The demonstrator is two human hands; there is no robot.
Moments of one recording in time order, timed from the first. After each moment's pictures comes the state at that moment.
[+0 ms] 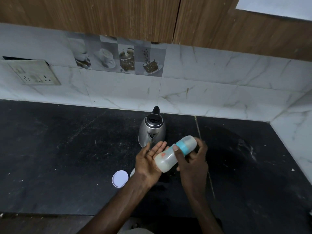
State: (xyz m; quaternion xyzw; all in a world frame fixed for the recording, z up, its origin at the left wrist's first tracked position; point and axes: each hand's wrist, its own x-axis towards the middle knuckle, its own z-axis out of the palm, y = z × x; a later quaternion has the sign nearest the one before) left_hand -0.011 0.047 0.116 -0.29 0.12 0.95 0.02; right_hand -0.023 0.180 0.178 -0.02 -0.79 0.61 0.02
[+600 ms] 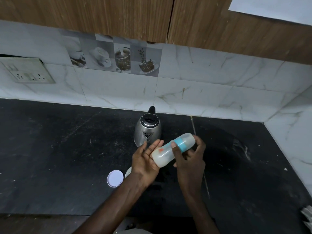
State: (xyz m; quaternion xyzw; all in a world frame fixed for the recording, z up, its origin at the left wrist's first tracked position) left_hand -0.015 0.055 0.126 -0.30 0.13 0.95 0.01; right_hand -0.030 0.183 0.181 -0.02 -0.78 0.62 0.04
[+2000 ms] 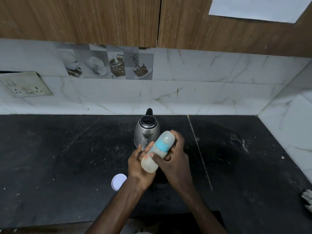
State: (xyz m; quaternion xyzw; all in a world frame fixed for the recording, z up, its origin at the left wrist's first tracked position) left_hand 0.007 0.044 0.128 -0.28 0.13 0.95 0.00; right_hand -0.009 0.168 0.178 0.11 -0.81 0.57 -0.02
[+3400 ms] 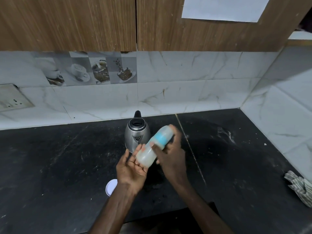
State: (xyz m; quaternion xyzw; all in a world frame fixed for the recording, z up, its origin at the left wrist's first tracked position) left_hand 0.024 0.039 0.135 -0.29 0.15 0.94 0.00; right_hand -0.007 0.170 0.197 0.03 -0.77 0.63 0.00
